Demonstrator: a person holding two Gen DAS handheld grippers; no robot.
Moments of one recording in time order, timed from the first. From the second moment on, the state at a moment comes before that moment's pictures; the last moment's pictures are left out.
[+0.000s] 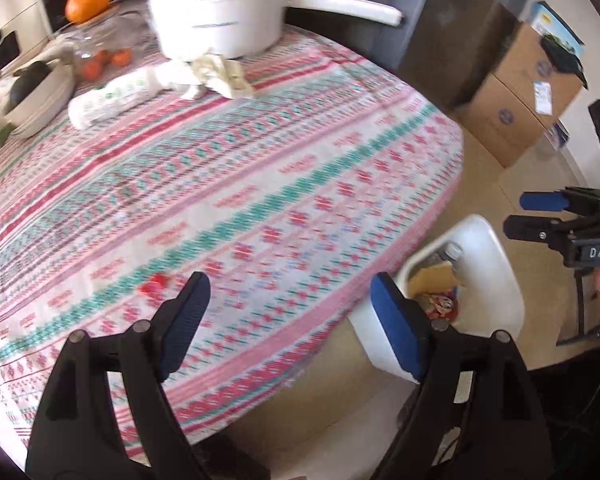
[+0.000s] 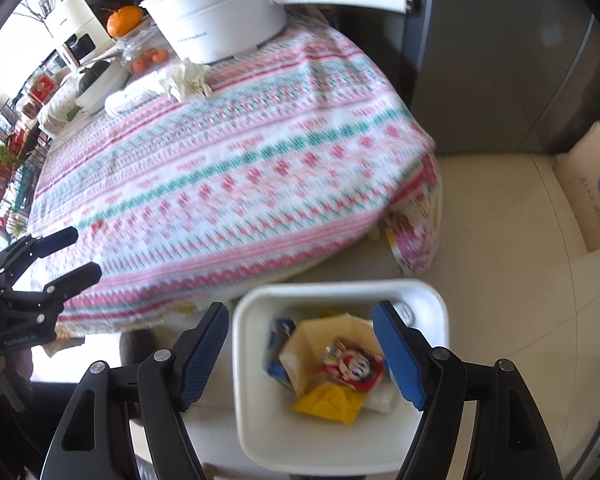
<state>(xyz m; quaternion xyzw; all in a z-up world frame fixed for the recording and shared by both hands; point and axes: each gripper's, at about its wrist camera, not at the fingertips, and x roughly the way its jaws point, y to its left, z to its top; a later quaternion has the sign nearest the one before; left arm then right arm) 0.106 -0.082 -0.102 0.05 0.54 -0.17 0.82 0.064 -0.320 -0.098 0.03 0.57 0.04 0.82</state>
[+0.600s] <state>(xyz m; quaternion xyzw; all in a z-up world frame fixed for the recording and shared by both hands) 0.203 0.059 -0.102 0.05 0.48 -0.08 0.87 0.193 -0.203 -0.114 0.03 0.48 0.05 0.87</state>
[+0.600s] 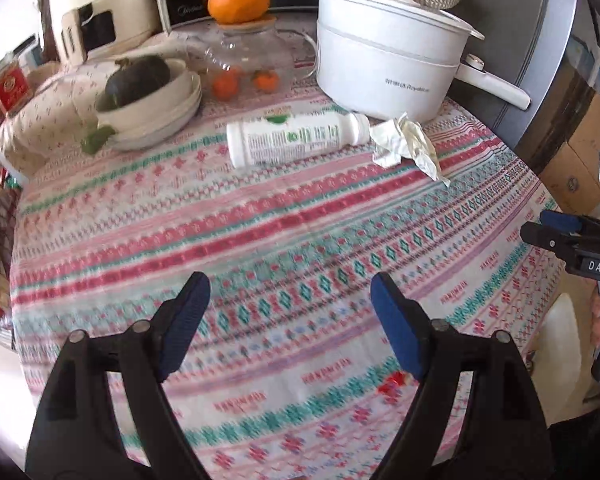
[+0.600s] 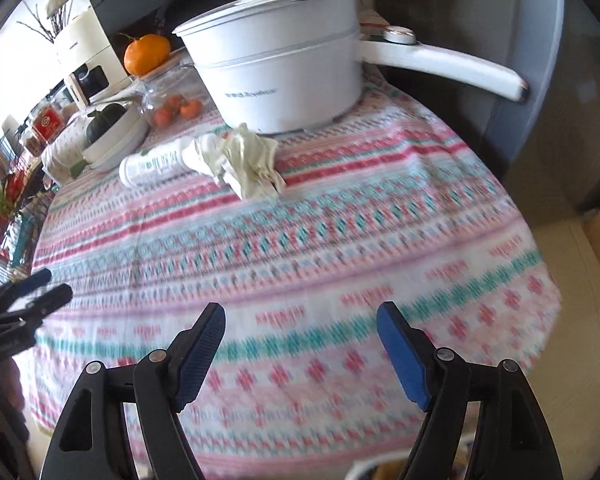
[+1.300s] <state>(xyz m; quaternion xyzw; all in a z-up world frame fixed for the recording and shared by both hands) 0.376 0.004 -0.166 0.30 0.51 -0.28 0.76 0.304 -0.161 -0.154 -0.01 0.43 0.12 0.89</state>
